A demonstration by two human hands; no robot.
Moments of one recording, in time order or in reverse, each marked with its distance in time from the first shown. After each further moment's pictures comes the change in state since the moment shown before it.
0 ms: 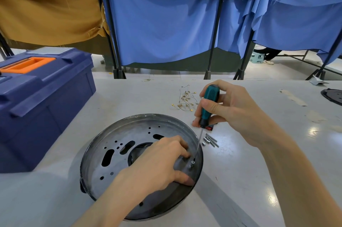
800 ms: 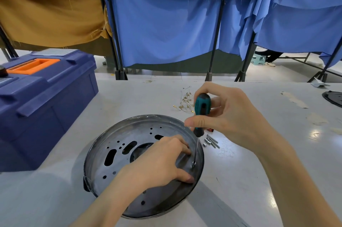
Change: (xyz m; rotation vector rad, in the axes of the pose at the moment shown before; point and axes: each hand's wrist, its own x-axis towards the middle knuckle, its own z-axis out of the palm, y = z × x) left_hand -0.001 -0.001 -0.003 -0.115 0.018 -0.024; right_hand -0.012 -0.014 0.012 -0.374 -0.012 -0.238
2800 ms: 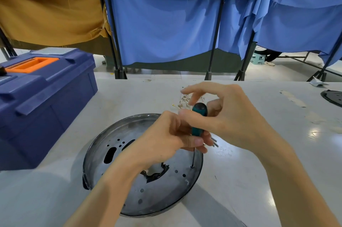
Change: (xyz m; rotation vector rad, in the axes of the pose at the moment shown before) left_hand 0.000 0.023 -0.033 -0.898 0.028 0.139; right_hand -0.003 -0.014 0.006 -0.113 0.085 -0.025
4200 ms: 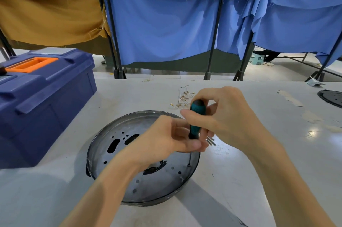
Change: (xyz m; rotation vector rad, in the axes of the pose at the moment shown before) left_hand -0.006 -0.002 0.004 -0.080 -0.036 -0.054; right_hand -0.005 0.004 0.001 -0.038 0.008 0.015
